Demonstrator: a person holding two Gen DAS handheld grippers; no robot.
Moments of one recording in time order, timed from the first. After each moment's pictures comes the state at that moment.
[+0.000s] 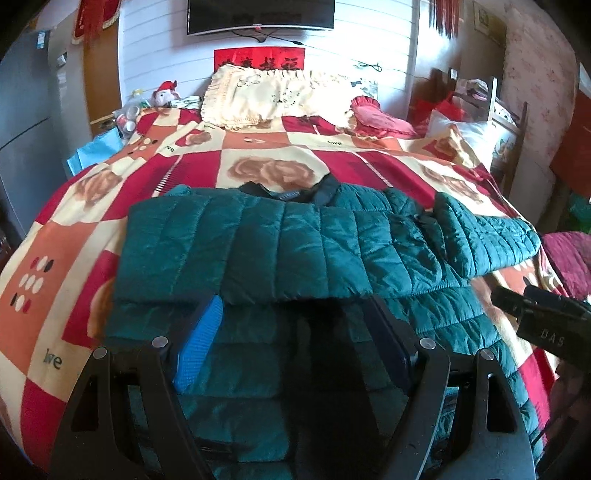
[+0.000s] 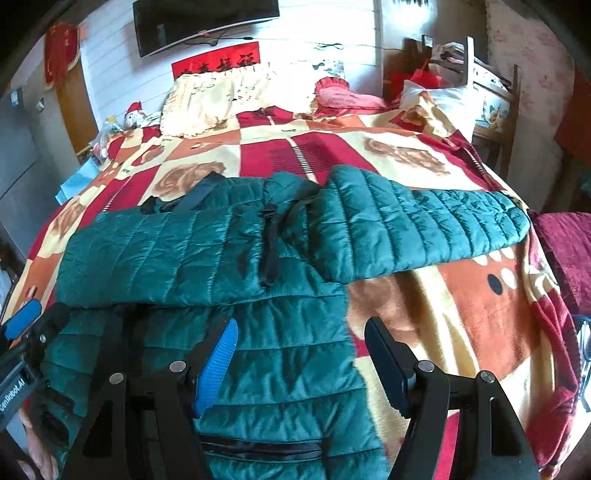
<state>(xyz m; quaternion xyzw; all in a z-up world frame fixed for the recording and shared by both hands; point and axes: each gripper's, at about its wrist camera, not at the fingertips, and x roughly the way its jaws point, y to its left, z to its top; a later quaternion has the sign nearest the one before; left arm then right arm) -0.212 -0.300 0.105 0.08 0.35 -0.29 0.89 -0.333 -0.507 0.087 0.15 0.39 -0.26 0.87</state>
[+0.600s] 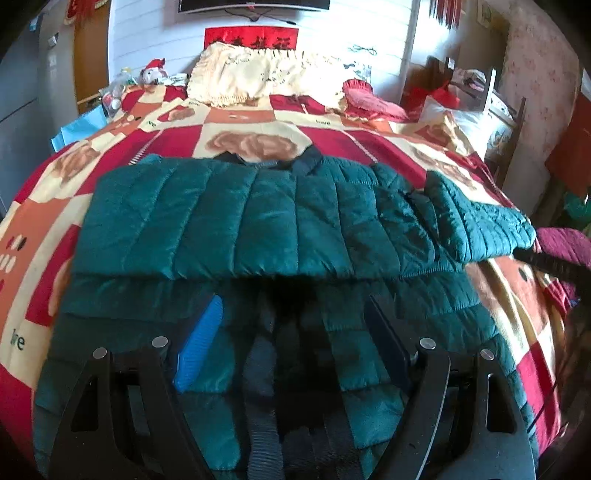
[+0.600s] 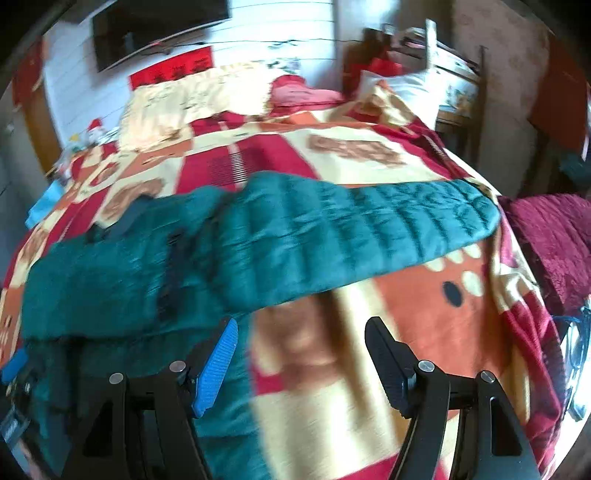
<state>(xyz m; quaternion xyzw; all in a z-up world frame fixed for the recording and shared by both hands) -0.212 -0.326 0.070 0.08 0.38 -0.31 0.87 -0.354 -0.602 0.077 0.18 0.38 -0.32 0.85</state>
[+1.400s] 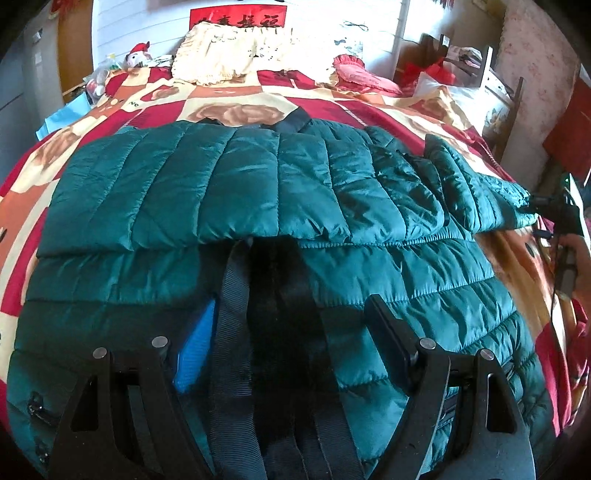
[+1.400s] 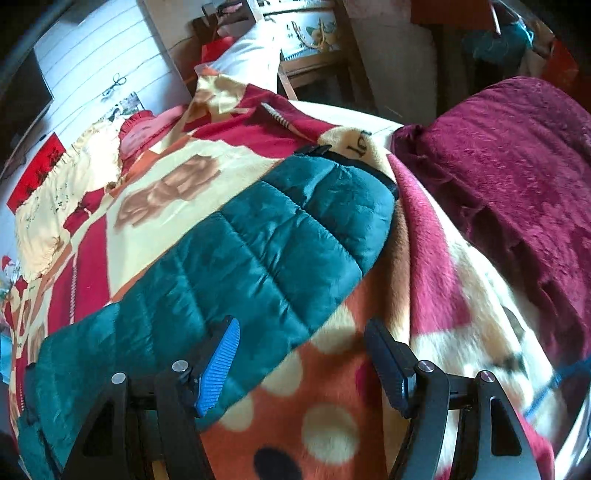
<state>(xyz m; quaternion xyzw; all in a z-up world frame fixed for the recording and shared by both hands) -0.208 -0.340 0.035 0.09 0.41 -0.32 0.85 -0.400 -0.847 0.017 0.35 0.33 -0.44 0.76</state>
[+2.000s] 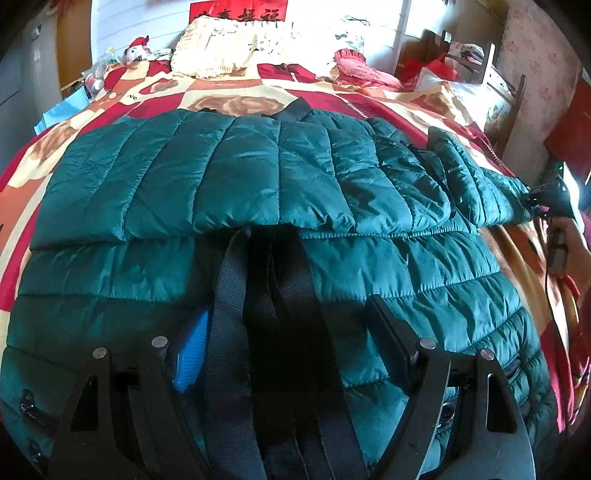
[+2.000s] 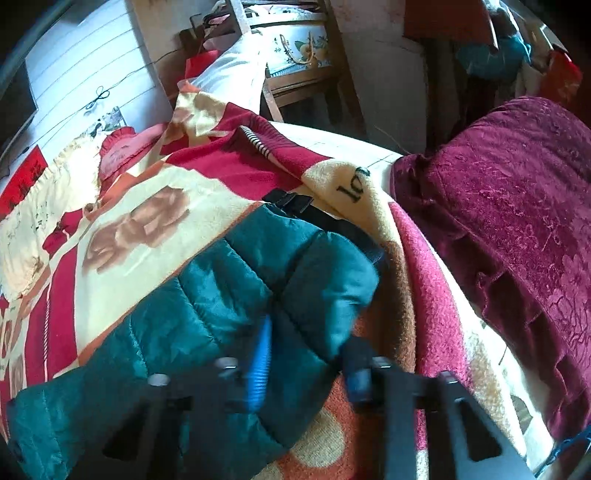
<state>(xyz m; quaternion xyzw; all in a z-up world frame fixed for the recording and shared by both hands) -0.205 -0.343 0.026 0.09 0.42 -0.32 0.84 -0.385 -0.896 0.016 0.32 0.30 -0.48 0.76</state>
